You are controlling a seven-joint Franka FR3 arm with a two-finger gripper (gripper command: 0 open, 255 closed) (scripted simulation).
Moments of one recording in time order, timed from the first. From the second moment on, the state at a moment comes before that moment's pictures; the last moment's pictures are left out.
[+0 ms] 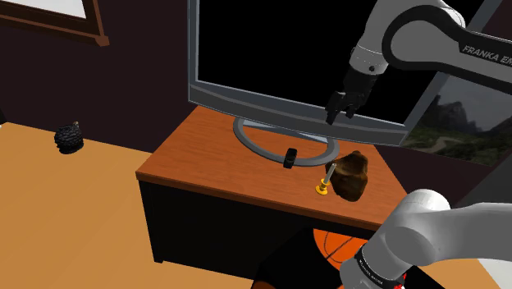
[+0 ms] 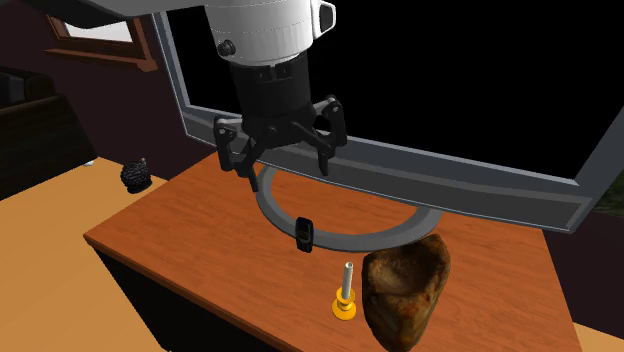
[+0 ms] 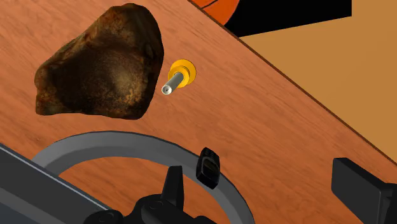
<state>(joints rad) 0.02 -0.83 0.03 -2.30 -0.11 1.57 0.16</state>
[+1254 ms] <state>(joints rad) 0.01 -0.44 -0.15 -2.49 -0.11 2.15 0.03</state>
